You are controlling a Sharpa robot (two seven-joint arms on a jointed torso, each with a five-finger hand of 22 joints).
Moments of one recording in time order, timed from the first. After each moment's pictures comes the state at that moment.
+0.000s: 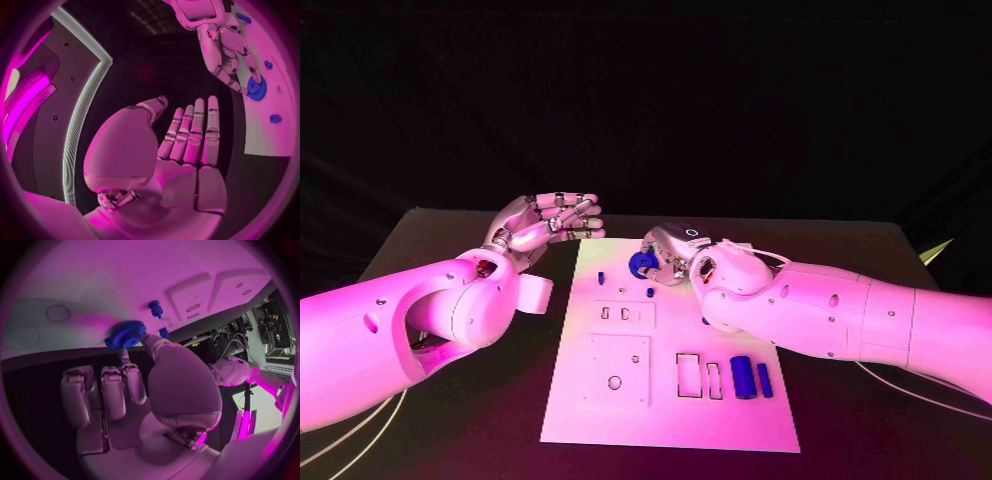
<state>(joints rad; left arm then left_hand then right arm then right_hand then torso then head) 1.24 -0.91 0.00 1.64 -0.07 -0.35 0.44 1.38 -0.16 0.48 0.16 0.08 0.83 0.21 0.22 0.16 1.00 0.19 0.07 0.07 0.99 0.14 0.24 0.25 0.17 0.95 0.24 0.26 0.08 1.27 -0.50 -0.15 1.30 -1.60 -0.45 -0.33 1.24 -0.20 0.42 0.23 0.18 0.86 0.17 0.16 0.35 1.46 0.08 1.44 1.31 1.46 0.00 1.56 1.31 0.01 1.47 0.11 1.57 1.31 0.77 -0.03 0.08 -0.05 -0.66</state>
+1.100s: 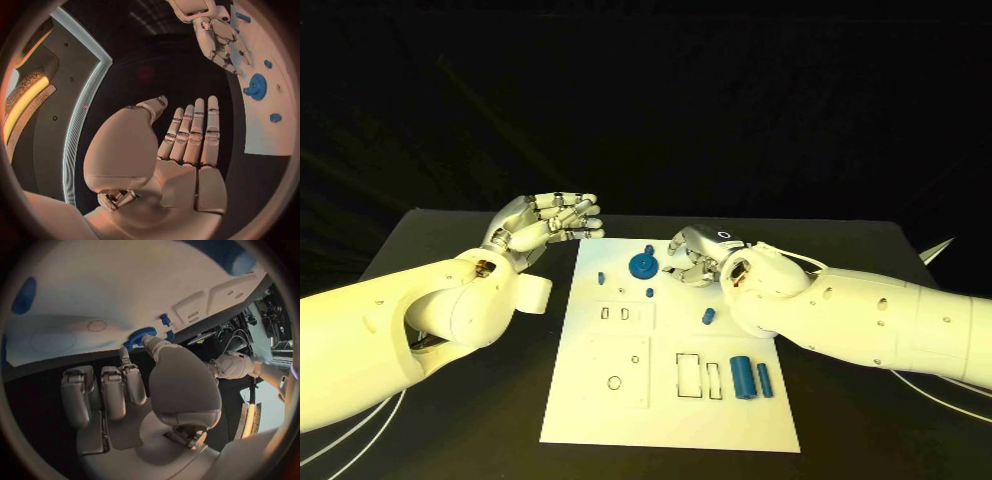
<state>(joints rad) 1.24 -0.91 0.00 1.64 -0.07 -0.35 0.43 1.38 -0.16 0.48 0.16 0.08 0.83 0.21 0.22 0.16 1.00 0.19 0.07 0.07 0.99 0.14 0.24 0.25 0.17 0.95 0.24 0.26 0.08 1.27 -0.65 -0.14 1.41 -1.54 -0.47 -0.34 1.21 -0.19 0.41 0.25 0.18 0.89 0.16 0.16 0.35 1.46 0.08 1.45 1.31 1.46 0.00 1.56 1.31 0.01 1.47 0.11 1.57 1.31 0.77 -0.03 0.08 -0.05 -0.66</state>
